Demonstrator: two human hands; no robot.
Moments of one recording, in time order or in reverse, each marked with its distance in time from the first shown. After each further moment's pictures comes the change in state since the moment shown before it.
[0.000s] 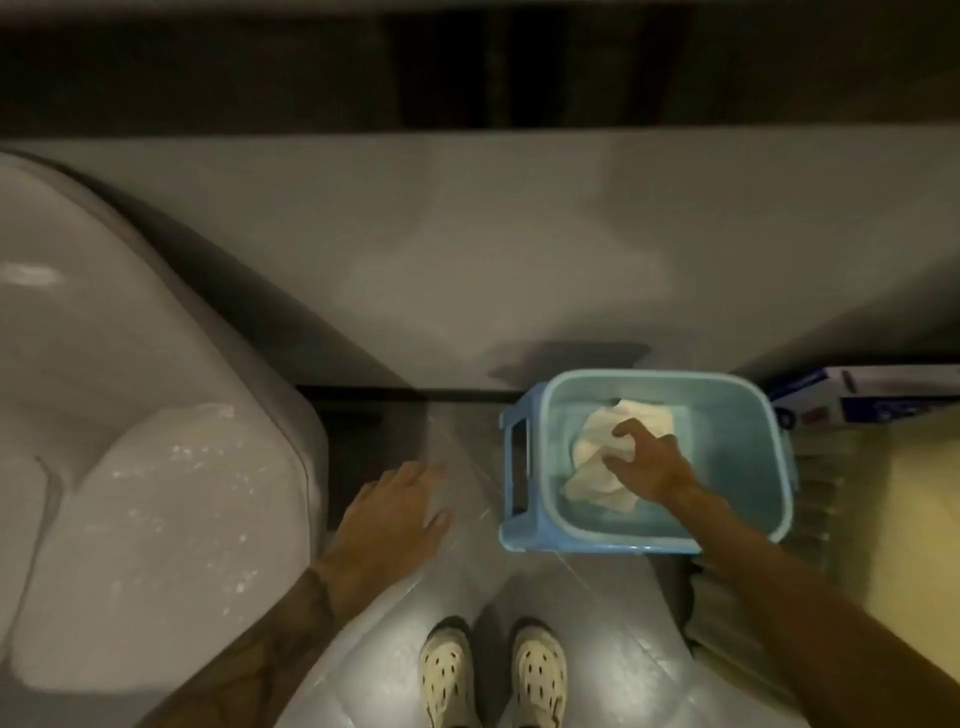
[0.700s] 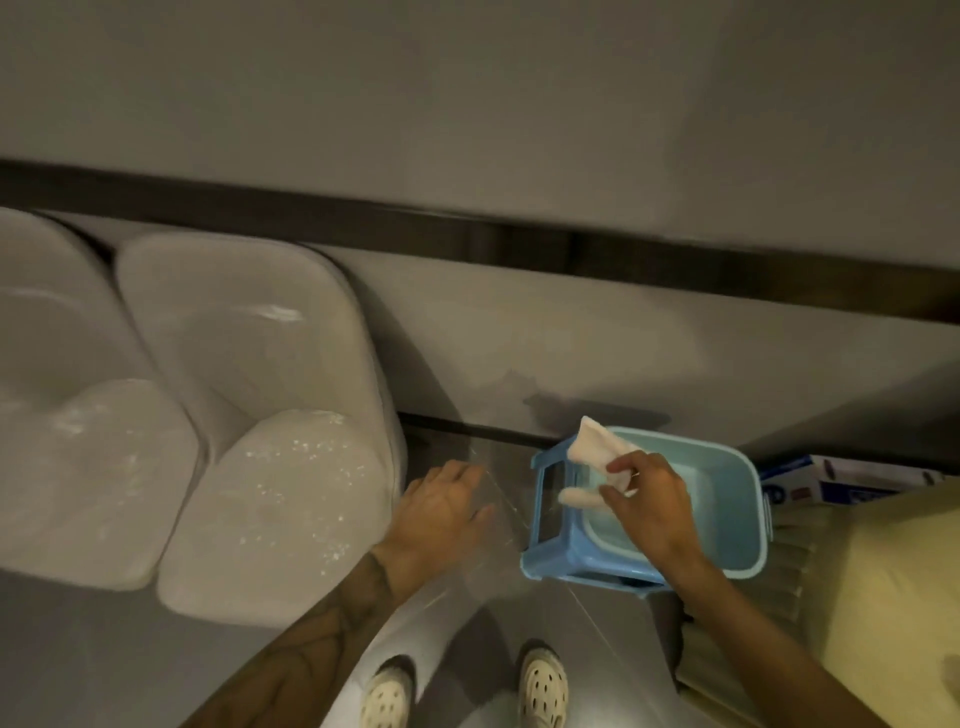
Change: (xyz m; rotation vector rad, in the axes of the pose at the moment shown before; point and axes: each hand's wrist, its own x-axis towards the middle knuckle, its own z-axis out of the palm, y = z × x) left_hand -0.129 0.004 -0.114 -0.093 0.158 -0.020; right_hand -0.197 -0.134 -0.064 0.125 0.353 -0.315
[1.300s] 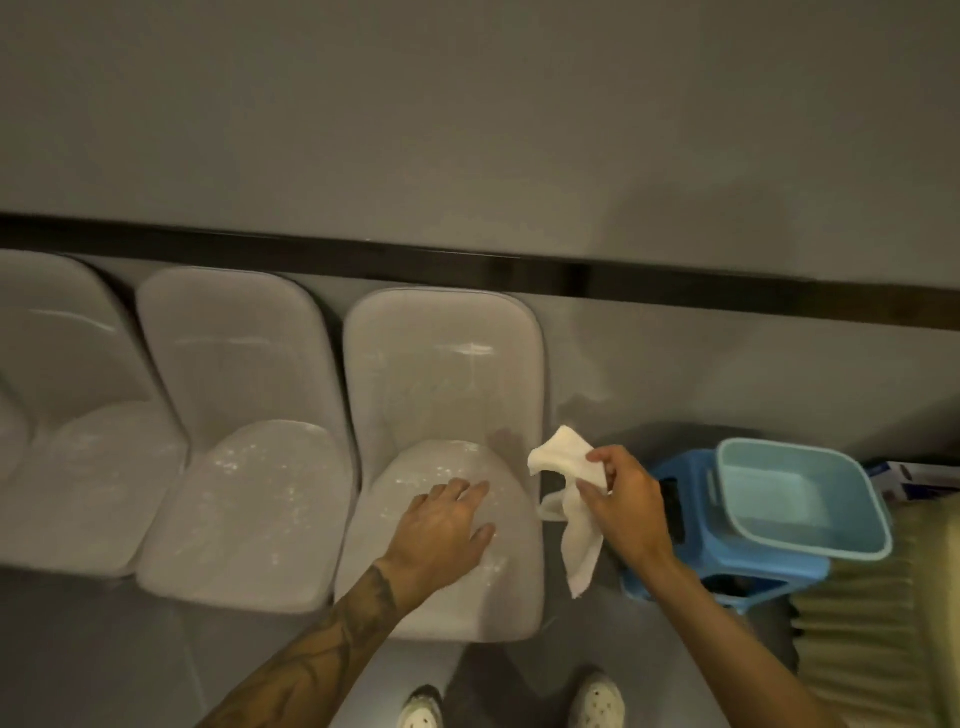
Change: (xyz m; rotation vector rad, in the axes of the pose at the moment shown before) left_hand -0.169 -0.264 -0.132 0.092 0.059 0.081; right_hand -0.152 -0.301 0.142 0.258 0.088 -0.089
